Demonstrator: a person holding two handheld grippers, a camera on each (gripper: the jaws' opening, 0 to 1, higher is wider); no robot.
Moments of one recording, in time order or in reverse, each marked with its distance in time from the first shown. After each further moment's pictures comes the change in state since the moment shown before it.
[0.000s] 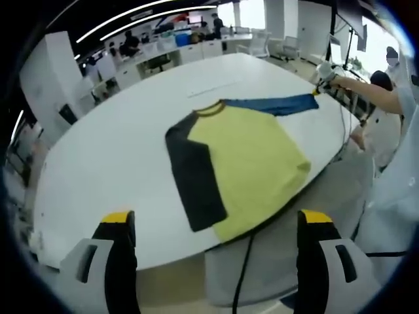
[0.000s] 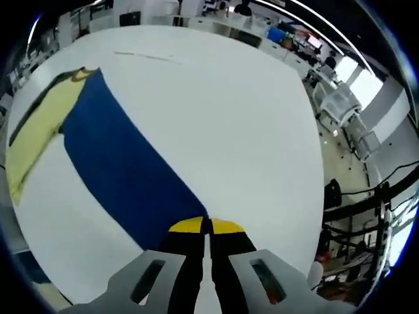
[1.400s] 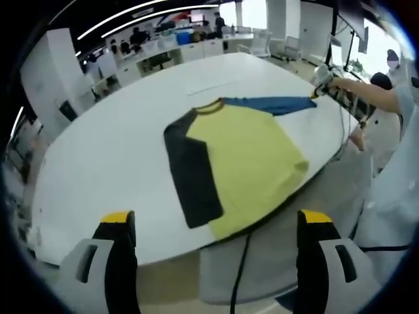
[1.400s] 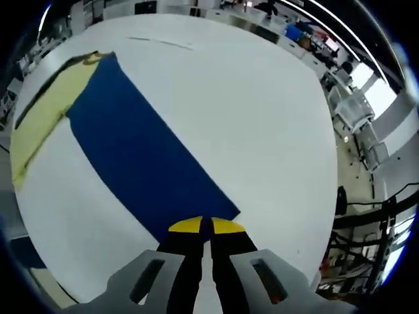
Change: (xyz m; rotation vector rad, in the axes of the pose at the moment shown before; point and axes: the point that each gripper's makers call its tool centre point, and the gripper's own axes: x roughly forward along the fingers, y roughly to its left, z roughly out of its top) left arm -0.002 -0.004 -0.005 -0.013 0.001 -0.003; right arm 0.004 0.021 -0.007 -0.066 0.038 0.080
